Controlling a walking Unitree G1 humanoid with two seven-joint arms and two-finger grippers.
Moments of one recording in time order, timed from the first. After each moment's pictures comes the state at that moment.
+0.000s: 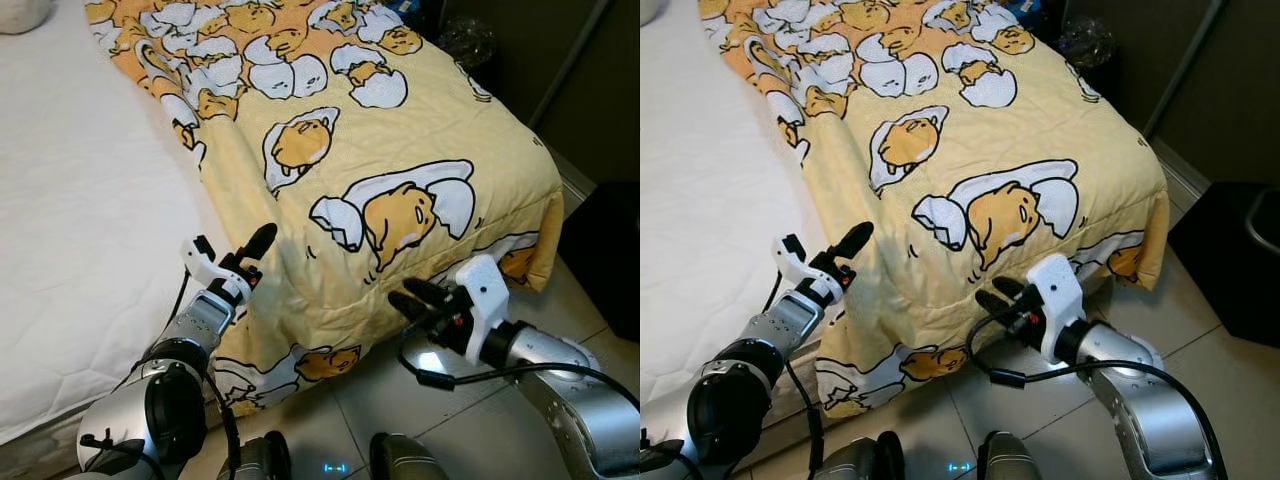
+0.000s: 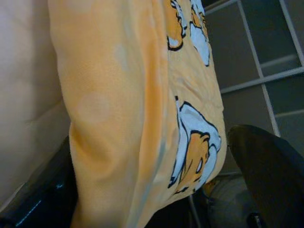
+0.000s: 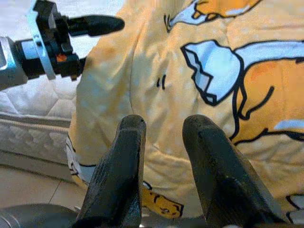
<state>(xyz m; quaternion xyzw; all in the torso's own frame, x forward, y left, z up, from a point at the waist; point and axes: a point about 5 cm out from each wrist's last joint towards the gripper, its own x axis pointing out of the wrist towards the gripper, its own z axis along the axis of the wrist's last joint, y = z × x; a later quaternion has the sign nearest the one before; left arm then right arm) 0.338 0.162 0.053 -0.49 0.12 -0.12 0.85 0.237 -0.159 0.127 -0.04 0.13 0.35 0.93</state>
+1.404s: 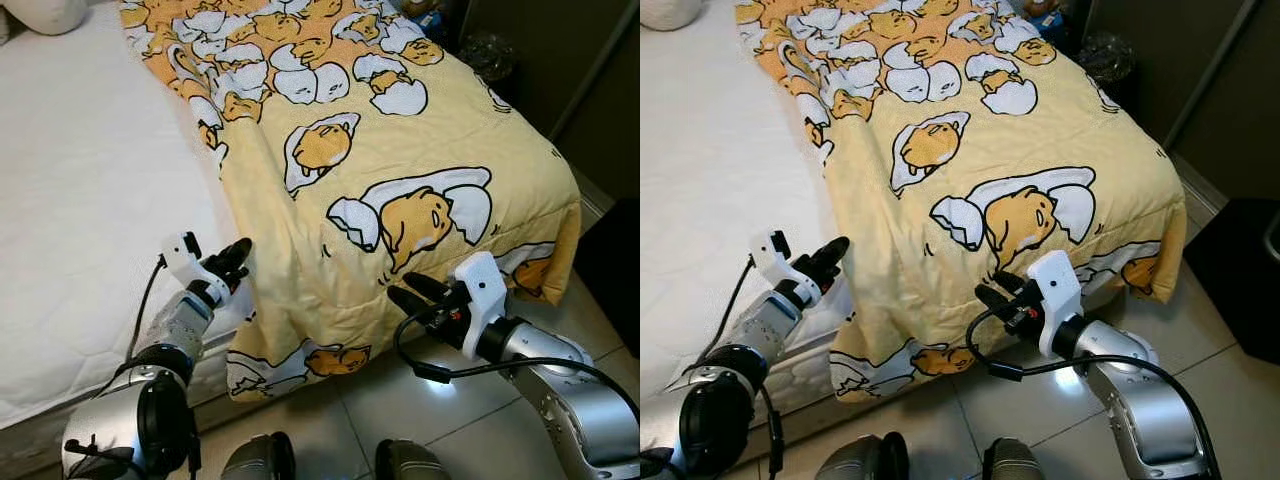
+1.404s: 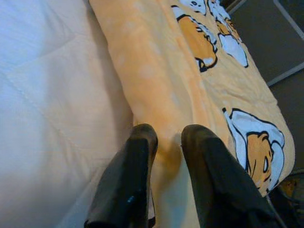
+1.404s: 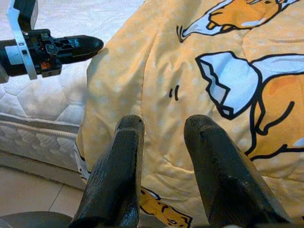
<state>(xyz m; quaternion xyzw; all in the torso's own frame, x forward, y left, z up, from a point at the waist) 0.335 0.189 0.052 -0.34 0.11 -0.09 0.93 0.243 -0.160 0.123 -0.03 0.12 0.35 0.93</state>
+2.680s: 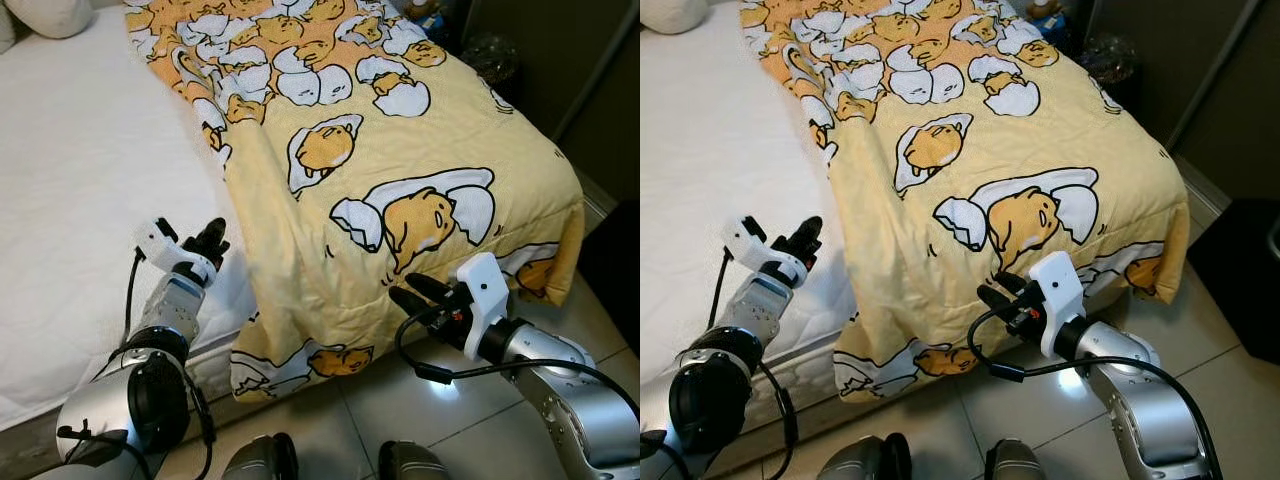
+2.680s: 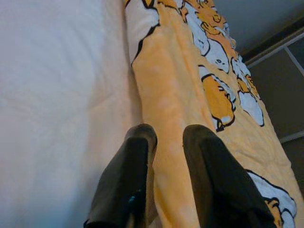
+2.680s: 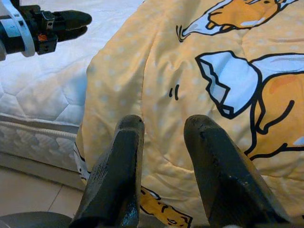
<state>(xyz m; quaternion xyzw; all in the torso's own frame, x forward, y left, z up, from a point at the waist) 0.350 0.207 0.071 -0.40 0.08 0.00 0.91 0.242 -0.162 0.121 -0.04 0.13 0.34 0.93</state>
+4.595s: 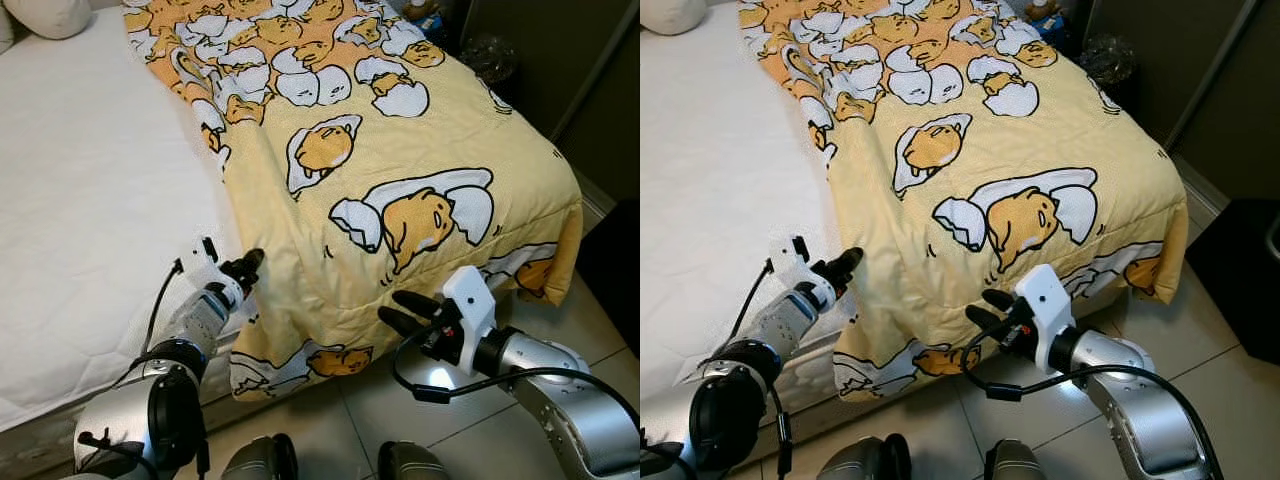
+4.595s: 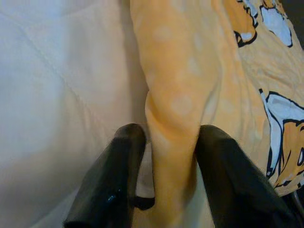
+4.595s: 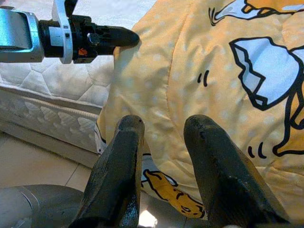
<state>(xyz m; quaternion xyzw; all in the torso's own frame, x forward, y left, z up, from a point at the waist) 0.338 0.174 0.044 -0.33 0.18 -0.04 0.93 0.233 -0.154 0.114 -0.05 0.15 0.39 0.91</state>
